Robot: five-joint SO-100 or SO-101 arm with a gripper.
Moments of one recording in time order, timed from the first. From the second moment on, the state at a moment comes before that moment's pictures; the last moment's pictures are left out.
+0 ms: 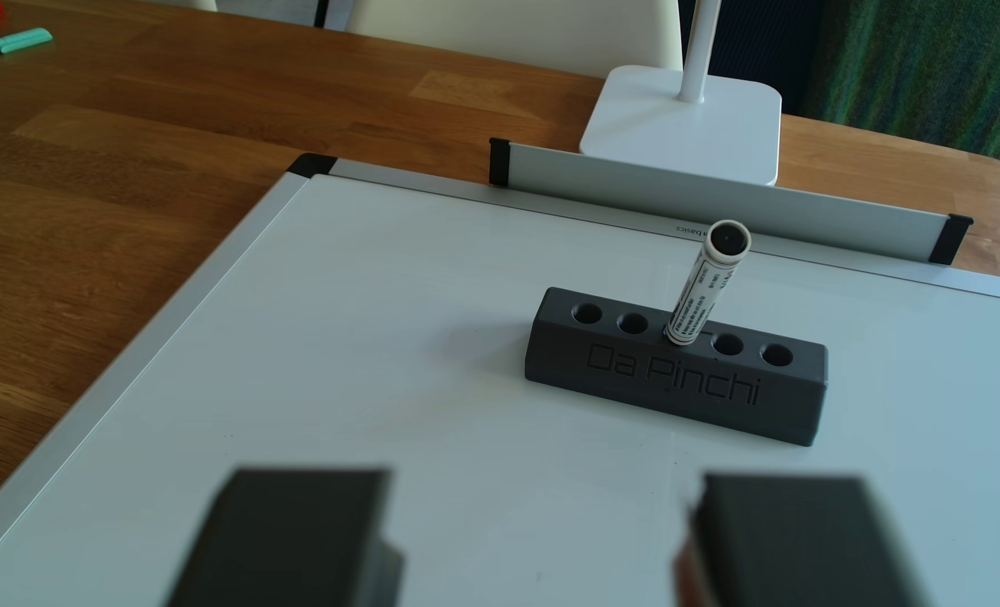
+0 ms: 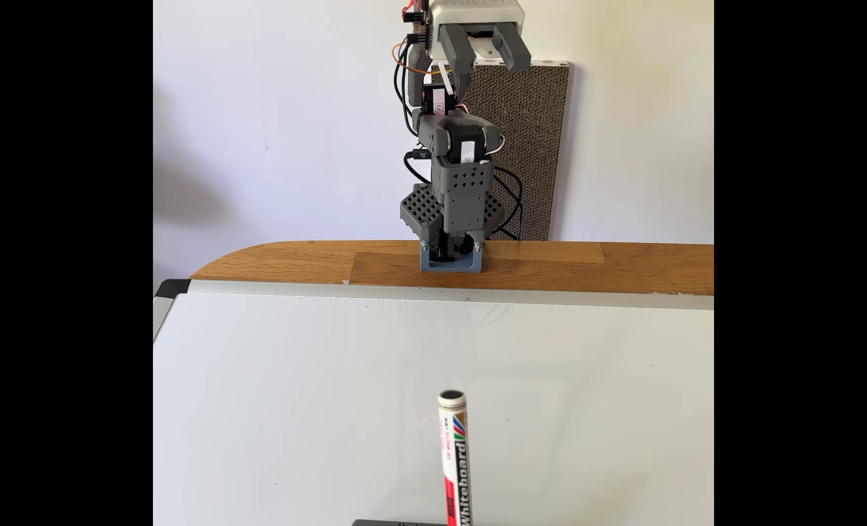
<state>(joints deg) -10.7 191.9 107.8 103.6 -3.7</state>
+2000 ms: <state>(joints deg) -5.3 148.5 90.6 83.3 -3.6</state>
